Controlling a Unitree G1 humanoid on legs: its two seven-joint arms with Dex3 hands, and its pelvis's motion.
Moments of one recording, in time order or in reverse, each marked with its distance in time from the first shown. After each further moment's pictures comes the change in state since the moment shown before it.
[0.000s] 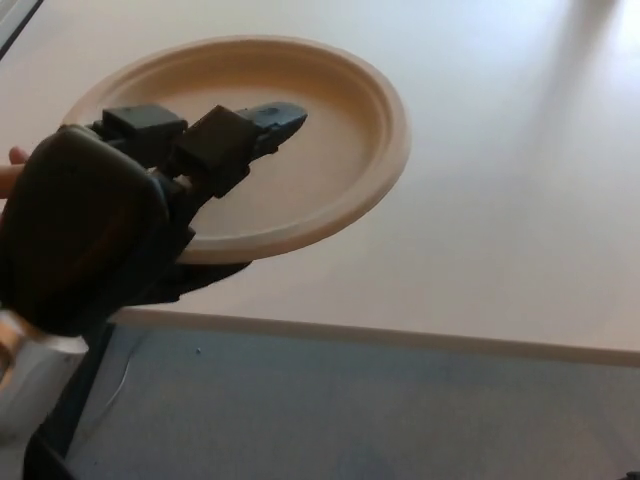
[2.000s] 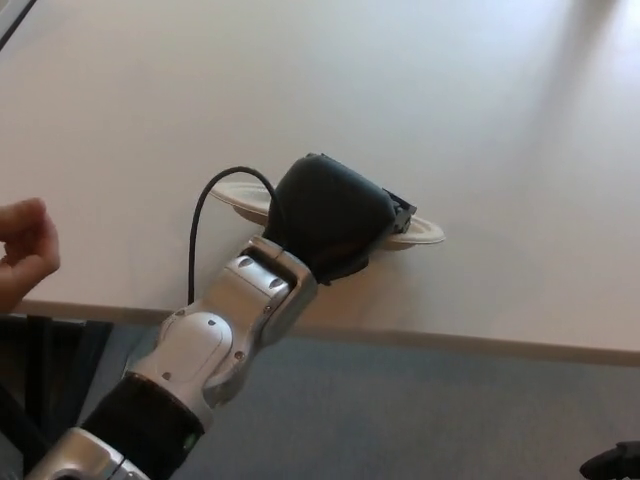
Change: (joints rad) left_arm -0.480 -0.177 -0.622 0.882 0.410 0.337 0.240; right_arm -0.058 -0.011 0.017 -0.021 -0.006 0.003 0.018
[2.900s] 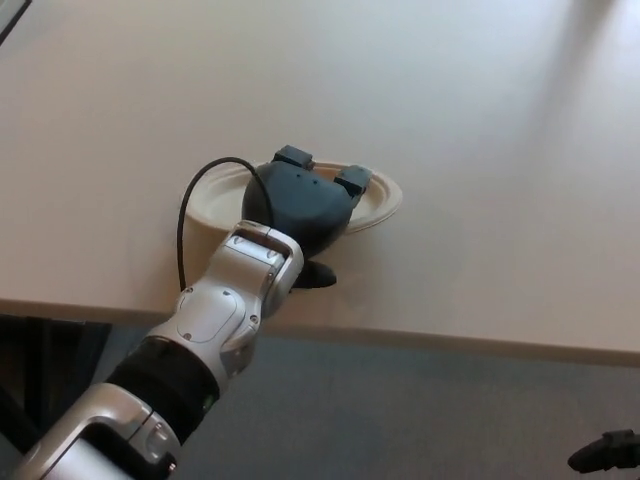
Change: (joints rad) left_arm -0.120 -0.031 -0.031 0.265 -0.059 0.184 -0.163; right_arm -0.027 0.005 0.036 -0.003 -0.014 -0.001 0.006
